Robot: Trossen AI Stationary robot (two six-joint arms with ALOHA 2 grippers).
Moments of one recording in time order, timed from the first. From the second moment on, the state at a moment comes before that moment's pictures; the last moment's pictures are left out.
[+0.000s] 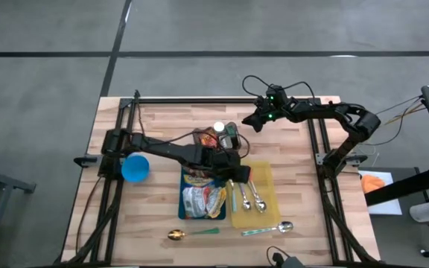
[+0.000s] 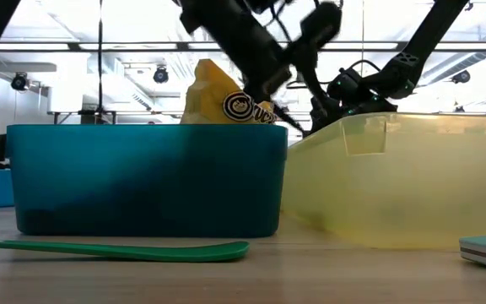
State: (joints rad) left arm -0.07 2.01 1.52 -0.38 0.03 -1.34; right arm -0.78 1.64 0.76 0.20 -0.62 0.29
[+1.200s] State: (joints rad) left arm -0.47 1.70 1.52 -0.90 -0.39 -1.00; right arm -0.78 1.64 0.76 0.20 -0.62 0.29
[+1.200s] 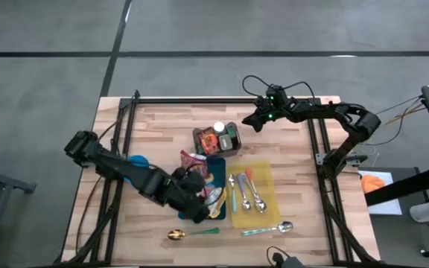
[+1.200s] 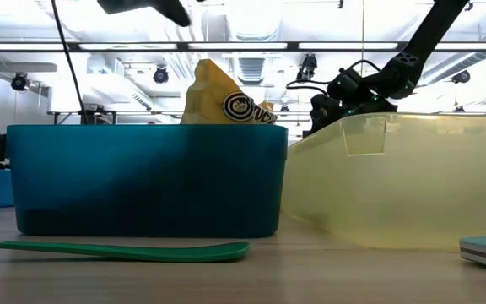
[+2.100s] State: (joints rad) left arm -0.65 1.69 1.27 -0.58 -0.21 -1.01; right arm -0.78 1.64 0.76 0.20 -0.62 0.29
